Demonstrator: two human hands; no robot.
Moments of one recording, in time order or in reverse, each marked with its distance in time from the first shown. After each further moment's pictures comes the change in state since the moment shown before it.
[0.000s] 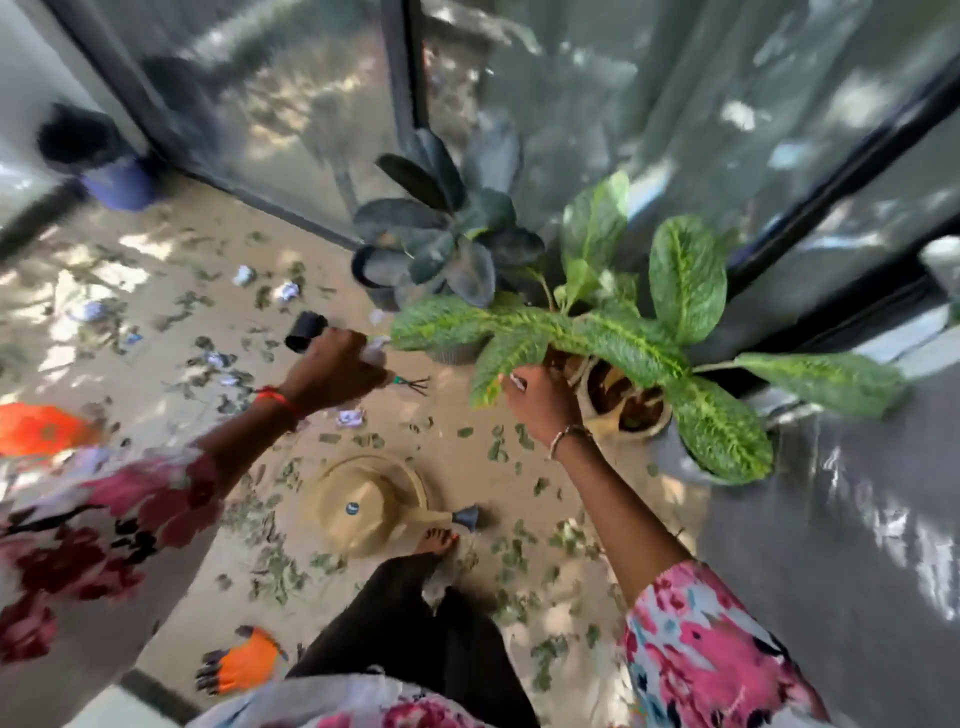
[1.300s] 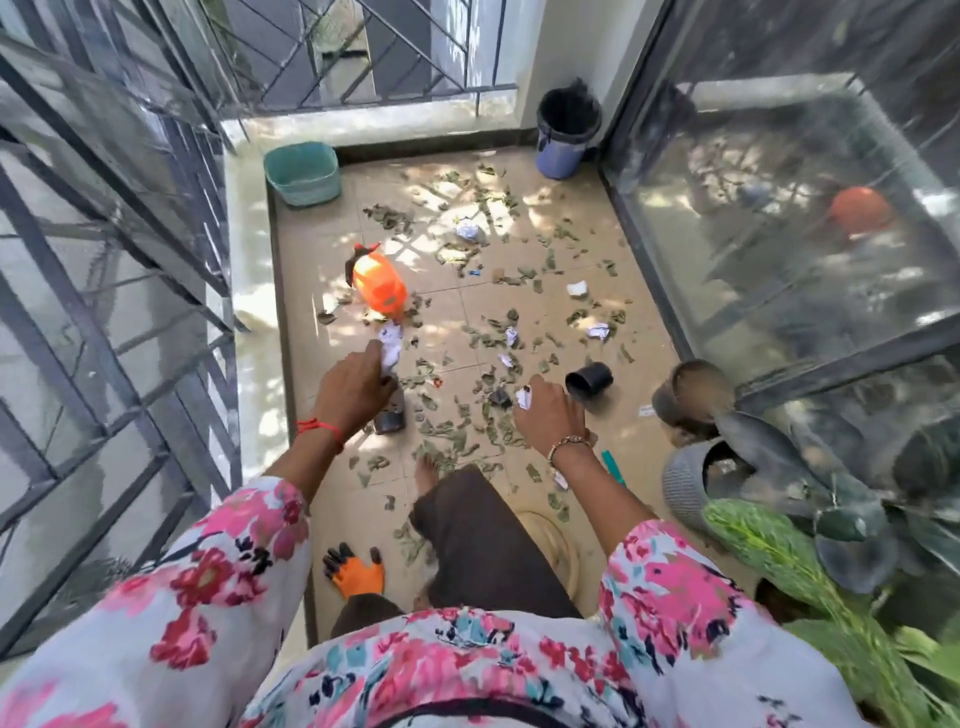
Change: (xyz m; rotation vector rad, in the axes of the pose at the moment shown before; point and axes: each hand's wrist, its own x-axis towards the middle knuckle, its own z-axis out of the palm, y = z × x) left_hand -0.202 -0.440 -0.099 -0.187 0.385 -0.805; right_hand 0.011 -0.425 0.330 -0.621 -0.444 -0.663
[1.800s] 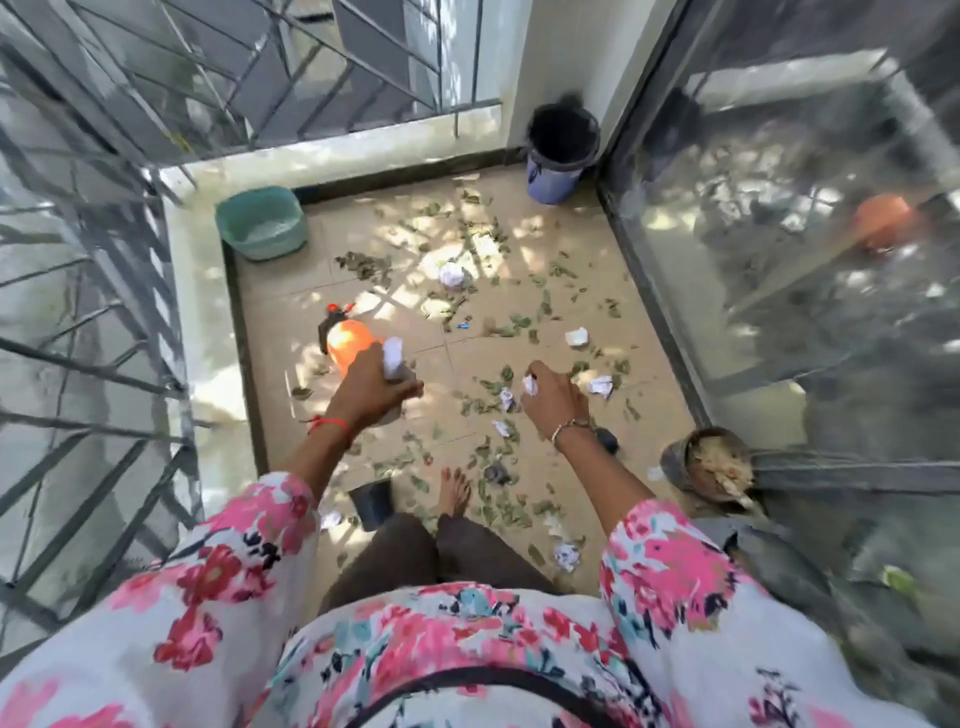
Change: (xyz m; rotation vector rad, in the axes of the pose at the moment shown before) left_hand 0.318 0.036 -0.054 -0.403 -0.175 0.004; right_hand 0.307 -0.016 -0.101 0.117 -0.029 0.018
